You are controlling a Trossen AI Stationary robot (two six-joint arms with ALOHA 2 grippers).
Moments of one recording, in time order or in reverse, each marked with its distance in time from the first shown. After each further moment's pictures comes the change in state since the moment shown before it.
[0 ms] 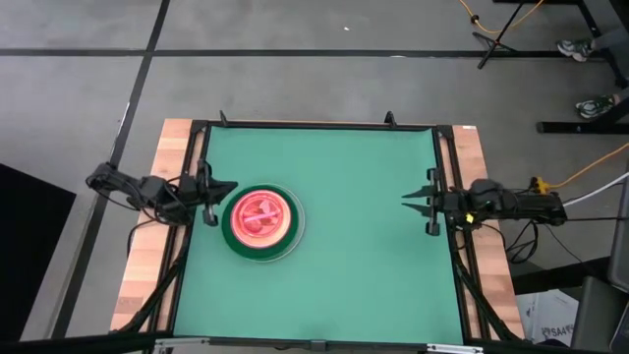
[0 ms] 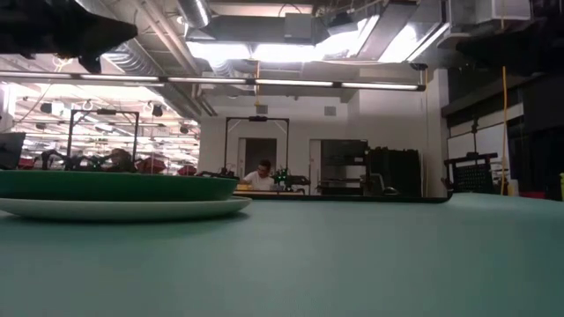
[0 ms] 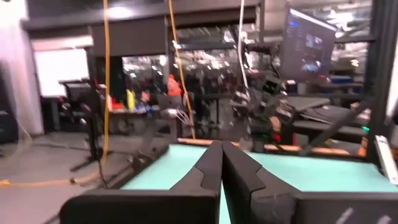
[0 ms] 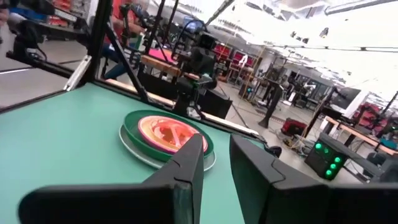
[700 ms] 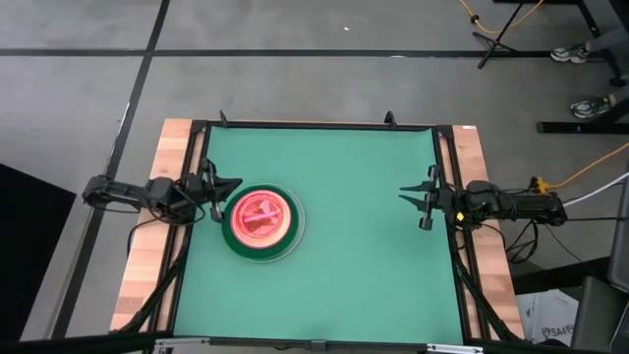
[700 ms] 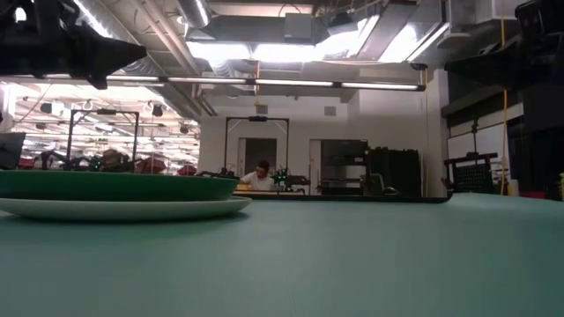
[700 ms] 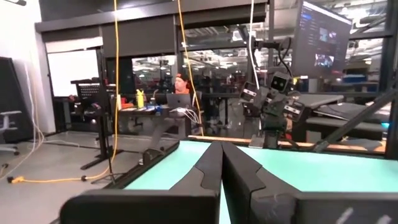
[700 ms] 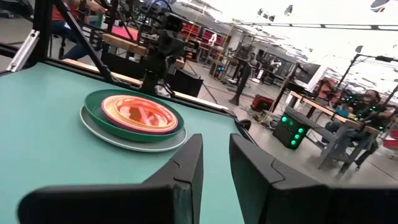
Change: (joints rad) left arm 0.190 -0.025 -0.094 0.061 0.146 -0.025; right arm 0.000 0.001 -0.030 -0.005 0.169 0.007
